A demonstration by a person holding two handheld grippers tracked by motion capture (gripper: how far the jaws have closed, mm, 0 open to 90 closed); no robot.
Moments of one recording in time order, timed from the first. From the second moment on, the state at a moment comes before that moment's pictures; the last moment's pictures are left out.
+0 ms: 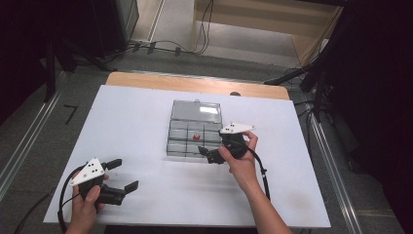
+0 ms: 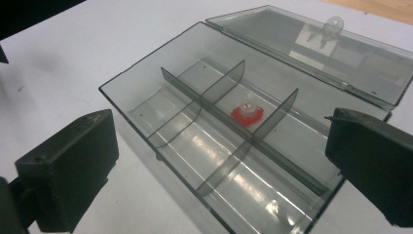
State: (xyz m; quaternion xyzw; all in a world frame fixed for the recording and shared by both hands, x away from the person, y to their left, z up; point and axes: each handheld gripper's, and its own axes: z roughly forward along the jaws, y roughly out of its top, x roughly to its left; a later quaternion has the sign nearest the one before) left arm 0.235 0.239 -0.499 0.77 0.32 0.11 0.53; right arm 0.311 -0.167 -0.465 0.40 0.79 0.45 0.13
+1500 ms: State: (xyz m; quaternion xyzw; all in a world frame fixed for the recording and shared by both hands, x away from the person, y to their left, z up) left arm 0.251 0.207 -0.472 0.78 0.30 0.10 0.55; right arm 0.267 -0.231 -0.486 0.41 0.76 0.49 0.13
